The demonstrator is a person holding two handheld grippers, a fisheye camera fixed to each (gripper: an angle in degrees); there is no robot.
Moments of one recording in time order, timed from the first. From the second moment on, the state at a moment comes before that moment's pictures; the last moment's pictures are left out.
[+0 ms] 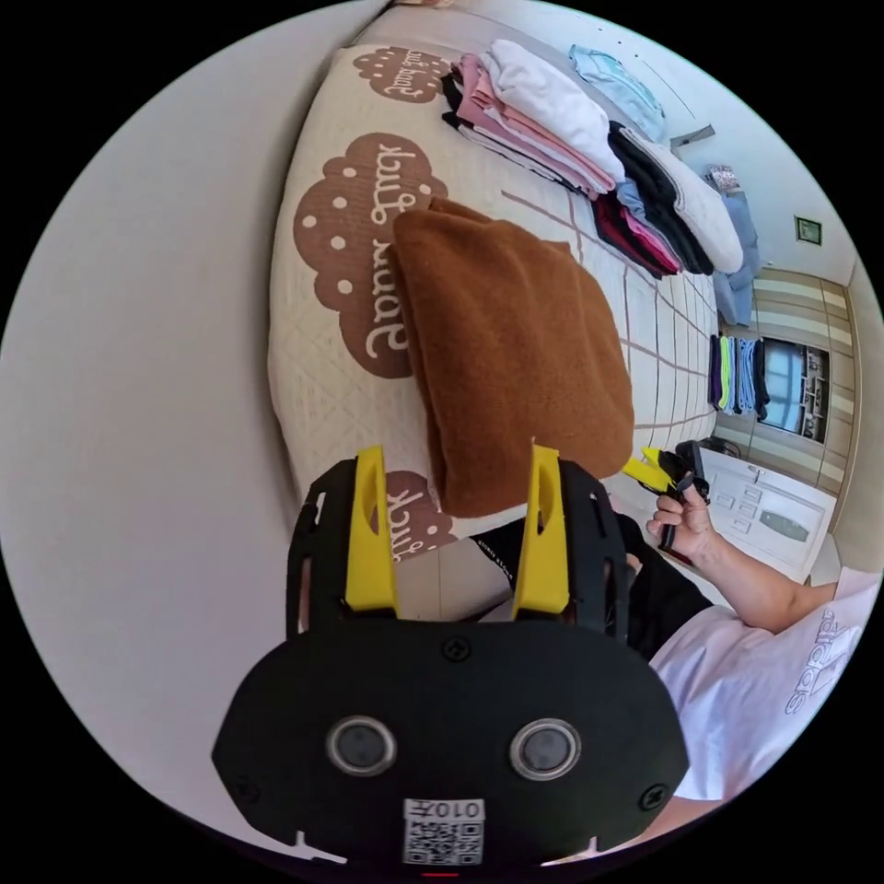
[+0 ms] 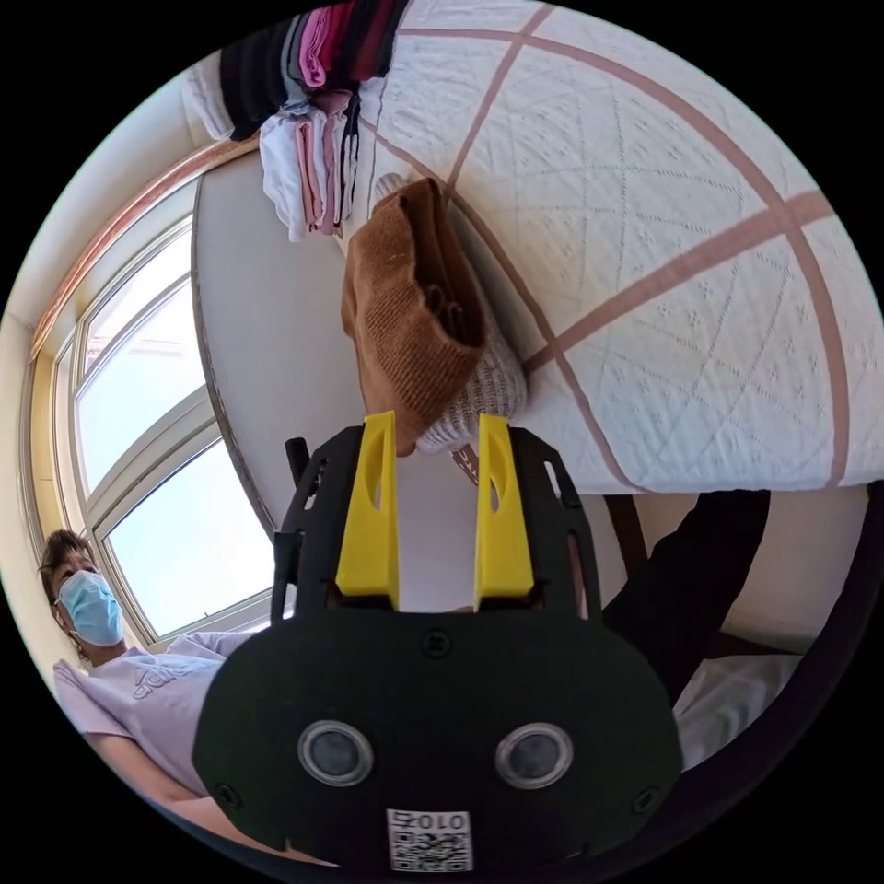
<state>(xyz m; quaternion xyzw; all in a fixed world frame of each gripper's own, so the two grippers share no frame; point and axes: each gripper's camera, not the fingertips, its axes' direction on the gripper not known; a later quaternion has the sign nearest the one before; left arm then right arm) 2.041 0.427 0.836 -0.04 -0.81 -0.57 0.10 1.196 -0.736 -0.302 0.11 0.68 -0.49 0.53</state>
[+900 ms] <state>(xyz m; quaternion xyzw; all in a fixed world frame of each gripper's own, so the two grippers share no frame) 2.098 0.505 0.826 0.17 -0.78 -0.54 0.25 1.247 -0.776 -0.196 0.22 0.69 -0.47 0.51</state>
